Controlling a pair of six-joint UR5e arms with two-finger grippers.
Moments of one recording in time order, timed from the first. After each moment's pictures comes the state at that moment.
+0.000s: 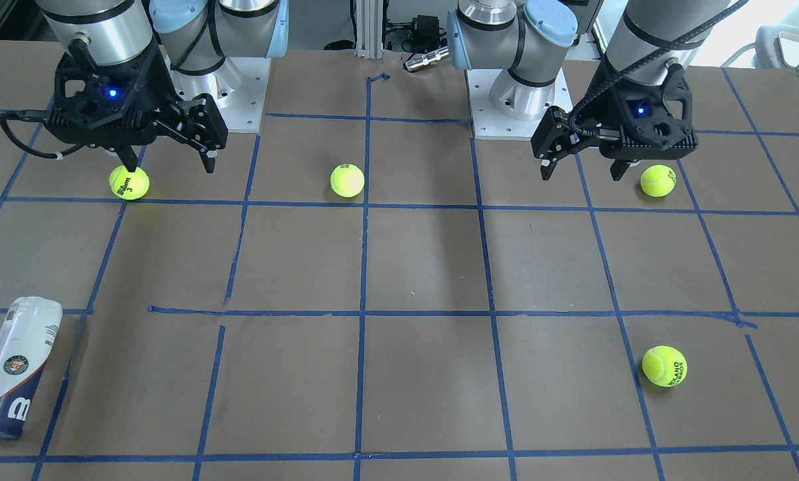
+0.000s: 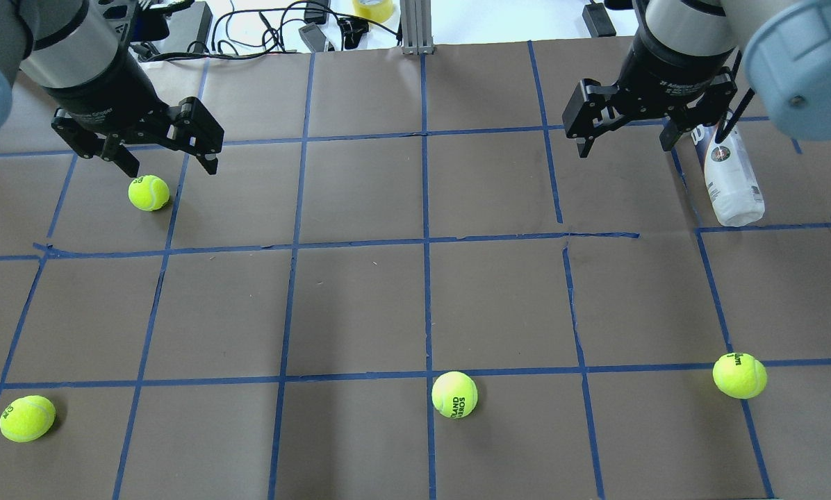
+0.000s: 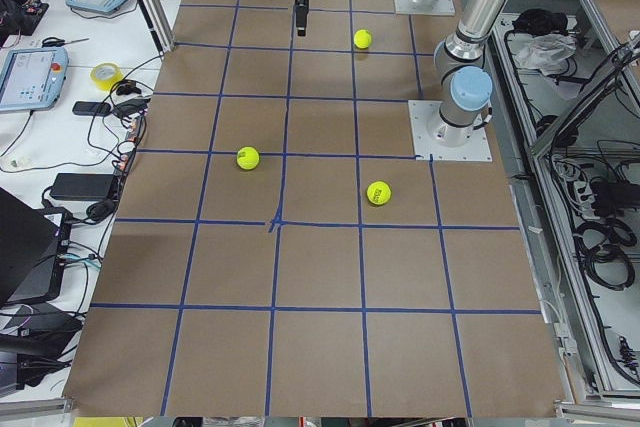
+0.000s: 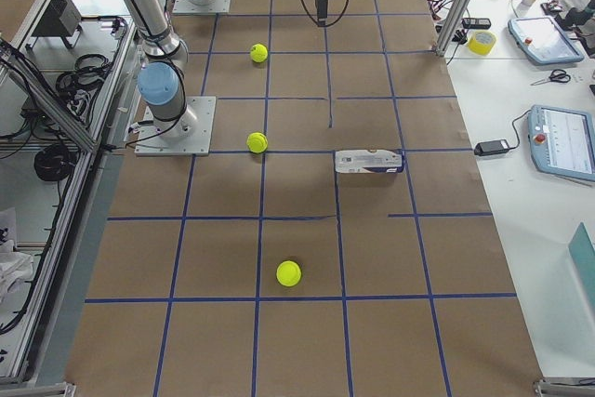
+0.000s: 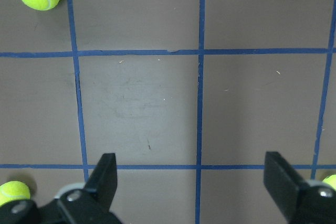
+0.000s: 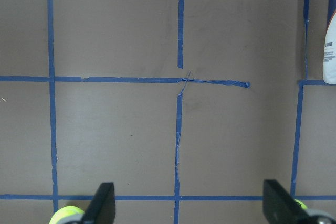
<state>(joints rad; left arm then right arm) -1.51 -1.54 -1.58 -1.56 1.60 0.06 1.60 -1.59 1.57 -1.61 -1.59 0.00</state>
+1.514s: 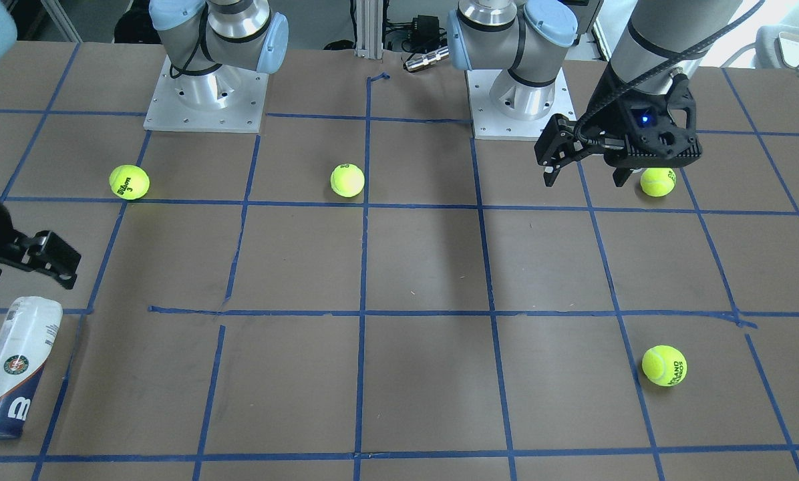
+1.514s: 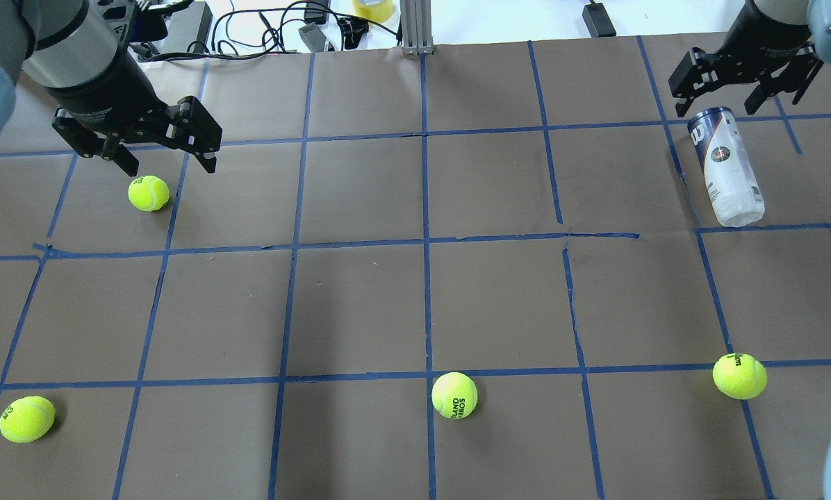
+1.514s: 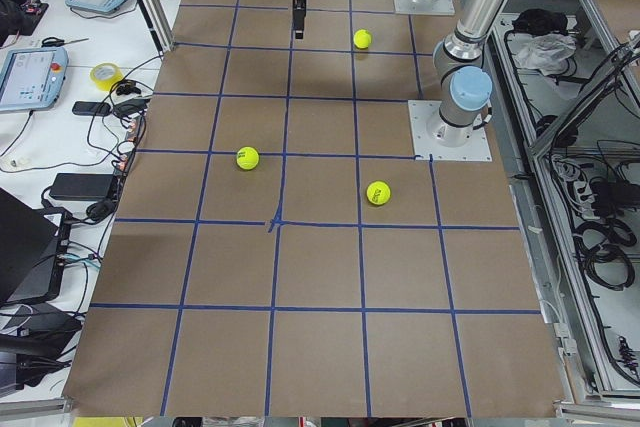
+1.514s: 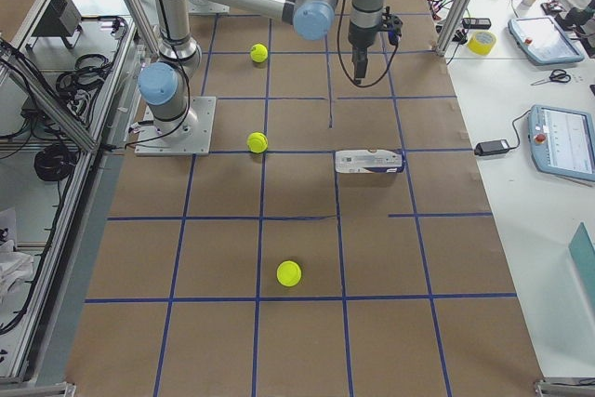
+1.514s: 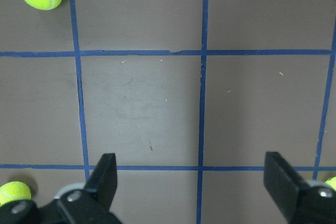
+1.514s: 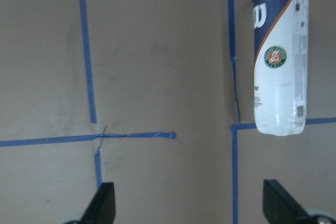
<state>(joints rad) -1.50 -1.56 -1.59 -1.54 1.59 0.06 1.29 -1.29 1.48 -1.81 -1.60 -0.24</state>
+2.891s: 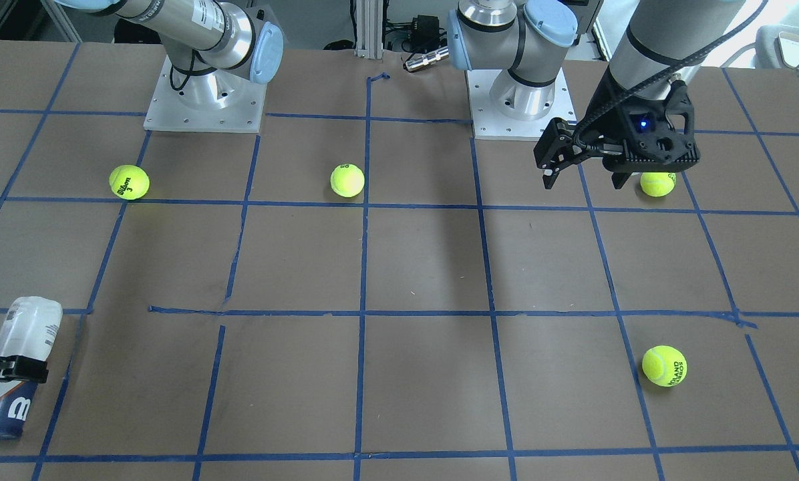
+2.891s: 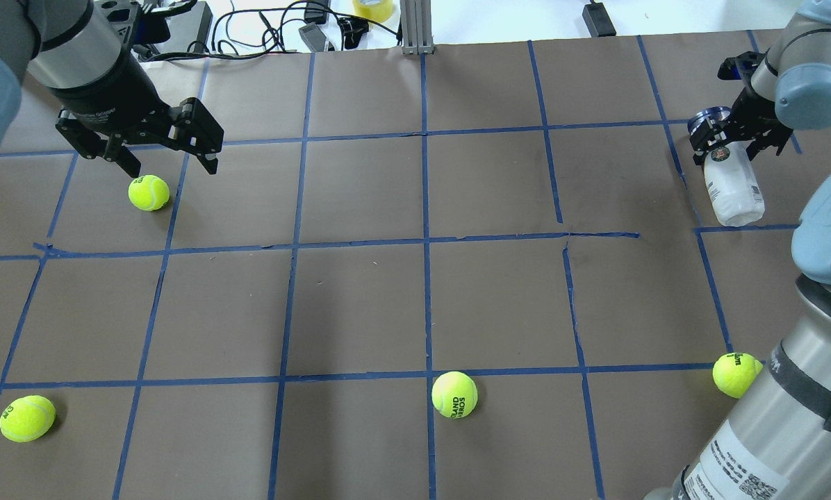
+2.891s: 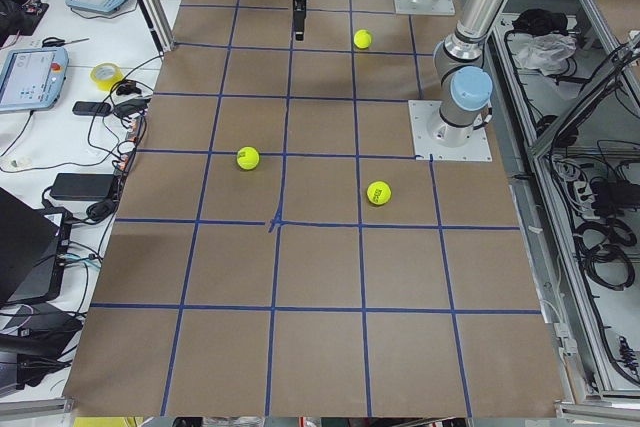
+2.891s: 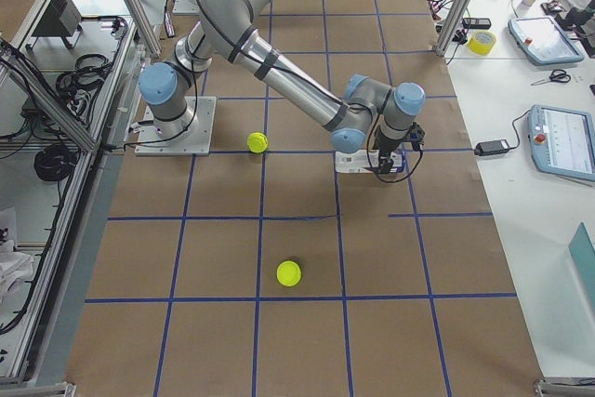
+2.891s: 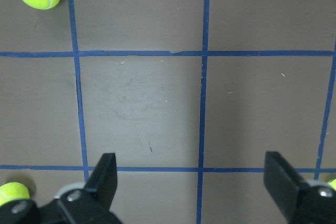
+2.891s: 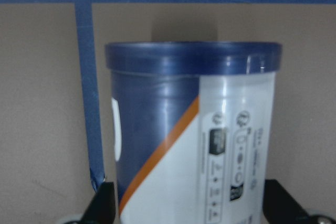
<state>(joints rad) -1.50 -1.56 -1.59 -1.55 1.59 0.06 1.14 -0.89 1.41 -2.02 -1.60 -0.45</state>
